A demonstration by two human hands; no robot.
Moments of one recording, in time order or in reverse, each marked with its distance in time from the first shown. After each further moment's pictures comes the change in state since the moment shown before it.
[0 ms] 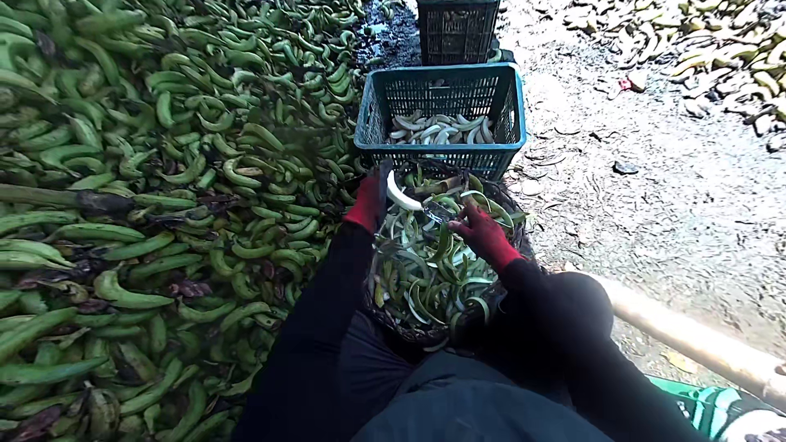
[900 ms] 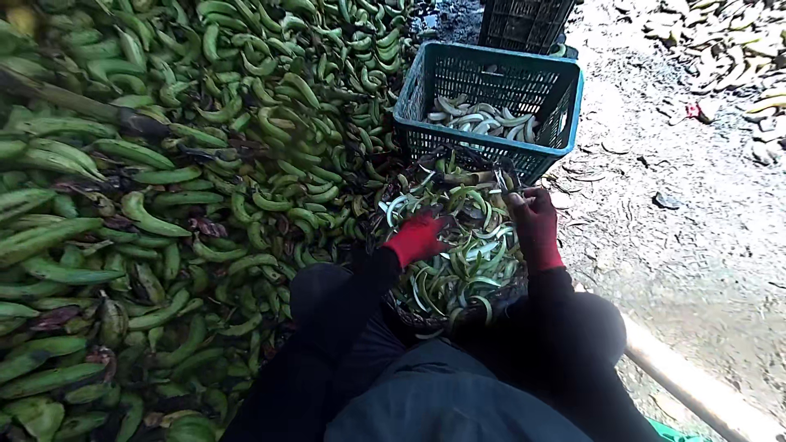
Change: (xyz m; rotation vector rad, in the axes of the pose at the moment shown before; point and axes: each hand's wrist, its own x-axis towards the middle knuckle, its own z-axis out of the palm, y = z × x) left_hand -0.065 -0.069 0.017 1.018 -0.486 0.287; right_hand -0.002 0.009 -0.032 0.371 0.246 0.152
